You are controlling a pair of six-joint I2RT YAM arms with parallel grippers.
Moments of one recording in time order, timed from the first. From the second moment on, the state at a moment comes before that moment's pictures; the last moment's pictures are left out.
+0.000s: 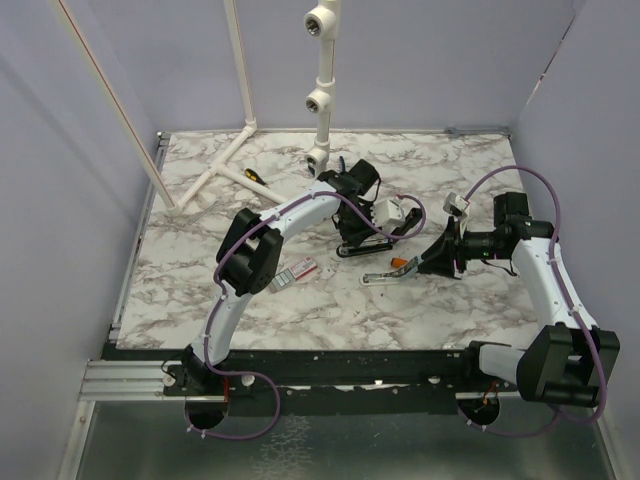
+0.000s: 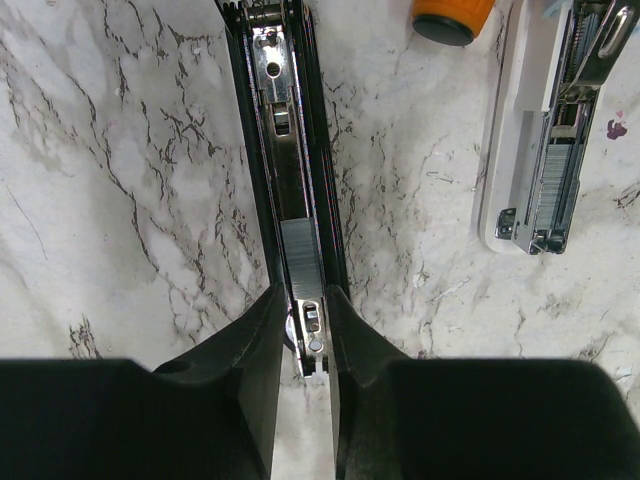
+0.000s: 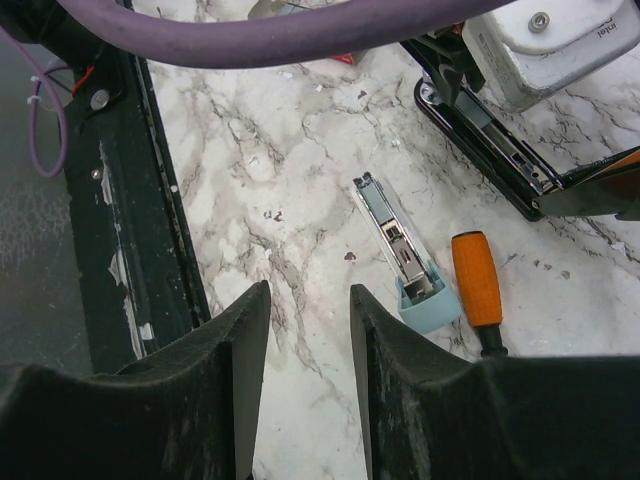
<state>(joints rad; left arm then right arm) -0.73 2.24 1.94 -0.91 0.39 0.72 -0.12 1.20 0.93 -1.01 -1.16 -0.92</state>
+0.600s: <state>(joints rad) -0.73 2.17 1.83 -0.87 0.39 0.73 -0.12 1.21 0.93 -1.00 -1.16 -0.90</state>
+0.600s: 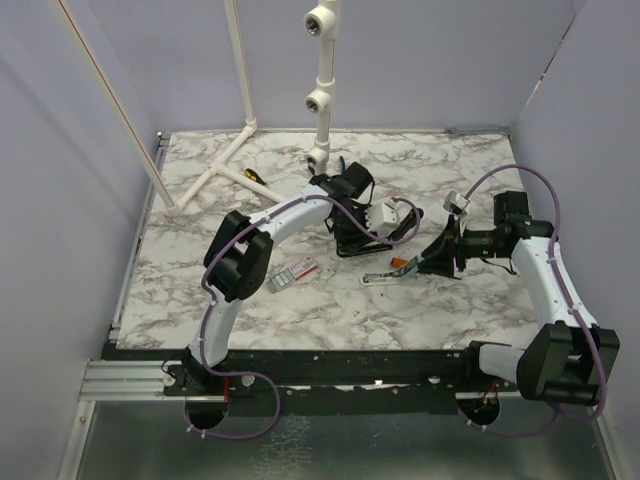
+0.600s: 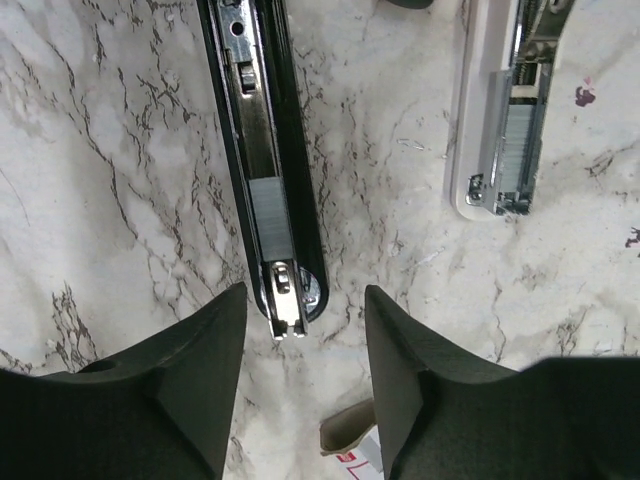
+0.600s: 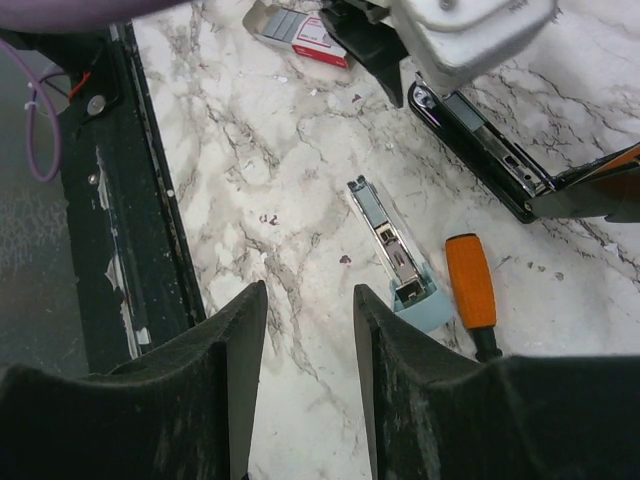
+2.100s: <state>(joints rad) -0.65 2.03 1.46 -0.24 0.53 0.48 -0.08 1.69 1.23 -0.82 -1.05 -1.41</state>
